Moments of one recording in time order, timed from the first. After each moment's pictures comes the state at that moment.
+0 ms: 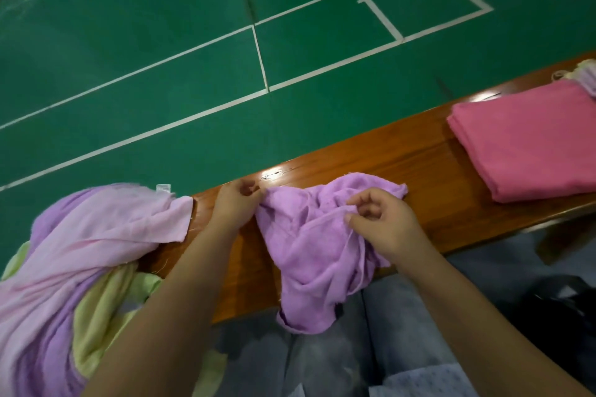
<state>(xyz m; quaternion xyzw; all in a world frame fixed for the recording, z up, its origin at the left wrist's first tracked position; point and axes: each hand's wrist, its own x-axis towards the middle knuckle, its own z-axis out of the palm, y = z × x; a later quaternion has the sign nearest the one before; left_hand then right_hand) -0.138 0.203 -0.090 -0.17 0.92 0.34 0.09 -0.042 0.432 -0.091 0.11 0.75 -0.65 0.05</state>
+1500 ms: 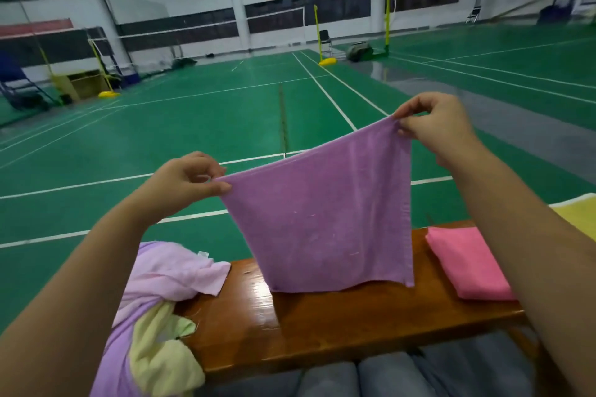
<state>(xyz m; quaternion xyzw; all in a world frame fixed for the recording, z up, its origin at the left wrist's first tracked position) -0.043 0.119 0.173 0.17 0.91 0.36 -0.10 -0.083 0.500 0.183 -0.01 0.79 -0.56 -0.26</state>
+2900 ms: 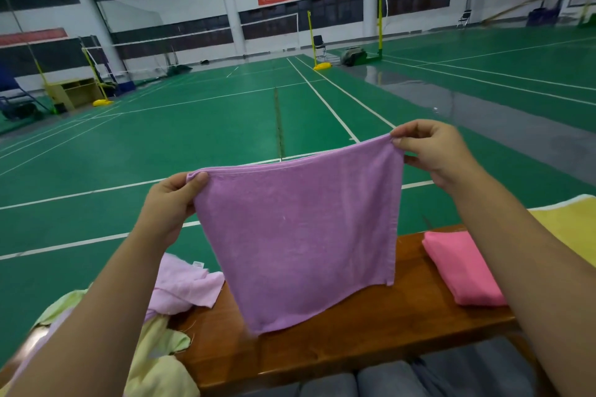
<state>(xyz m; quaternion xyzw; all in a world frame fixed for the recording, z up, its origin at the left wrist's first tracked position) -0.062 0.128 0.138 0.02 0.71 0.69 -0.14 -0.076 0.509 0.160 -0.03 0.70 -0.70 -0.16</state>
